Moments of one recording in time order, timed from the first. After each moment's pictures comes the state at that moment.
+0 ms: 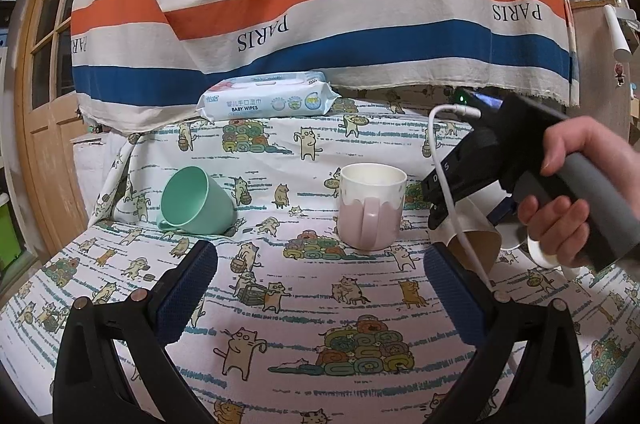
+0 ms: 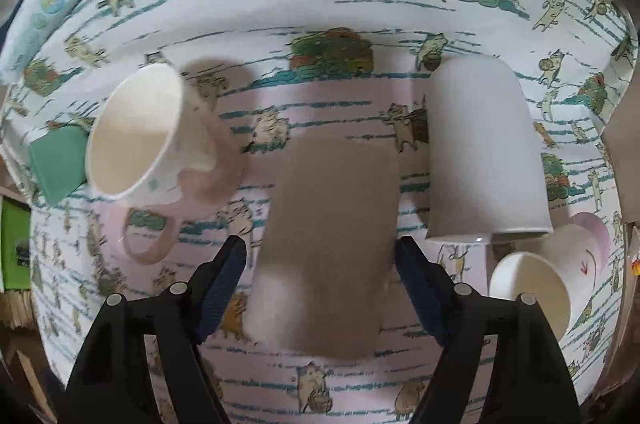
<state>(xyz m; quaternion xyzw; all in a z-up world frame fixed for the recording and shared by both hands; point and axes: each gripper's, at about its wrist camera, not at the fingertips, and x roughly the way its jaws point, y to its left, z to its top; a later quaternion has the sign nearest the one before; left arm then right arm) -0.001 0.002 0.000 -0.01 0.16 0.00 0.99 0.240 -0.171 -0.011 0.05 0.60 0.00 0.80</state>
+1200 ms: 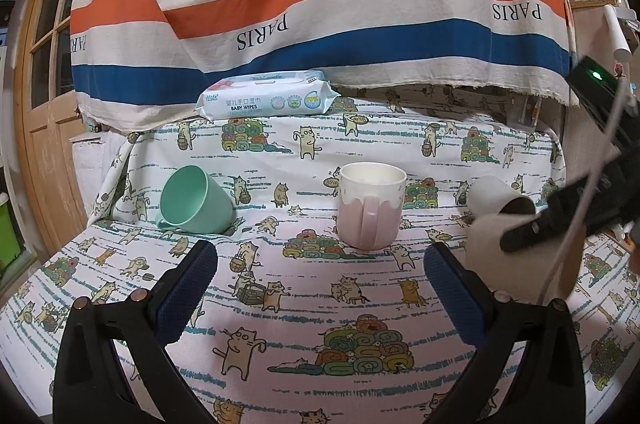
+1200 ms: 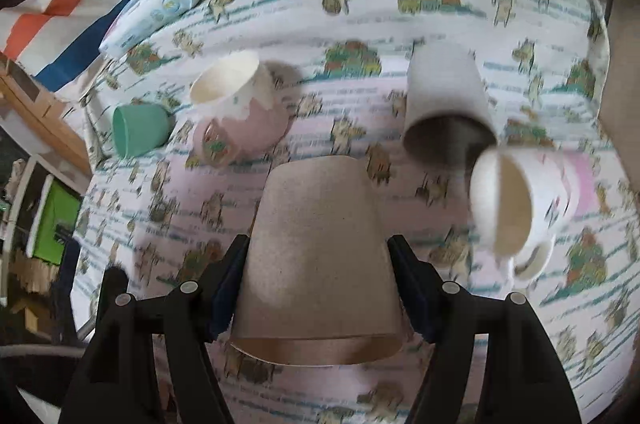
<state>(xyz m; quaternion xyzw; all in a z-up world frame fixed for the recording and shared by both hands) 0.000 0.002 -0.002 -0.01 0.16 0.00 0.99 0.108 -0.208 0.021 0.09 0.52 0.12 0.84</state>
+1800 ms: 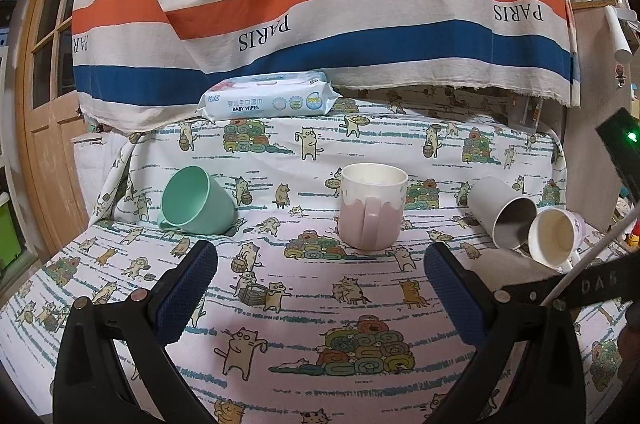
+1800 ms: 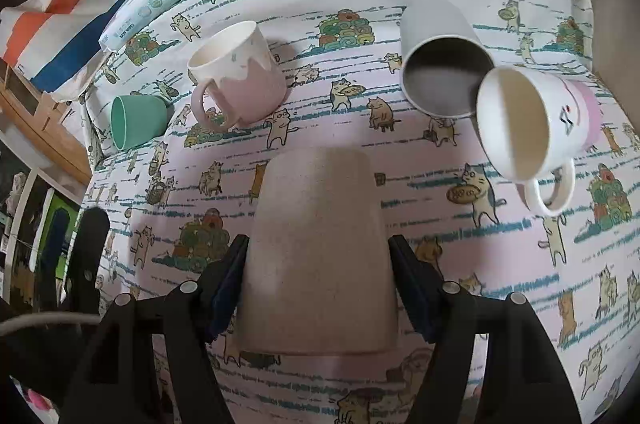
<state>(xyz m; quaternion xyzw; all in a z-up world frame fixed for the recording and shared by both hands) 0.000 0.002 -0.001 -0.01 0.16 0.01 0.99 0.069 -0.199 -0.011 0.11 0.49 0.09 0.86</state>
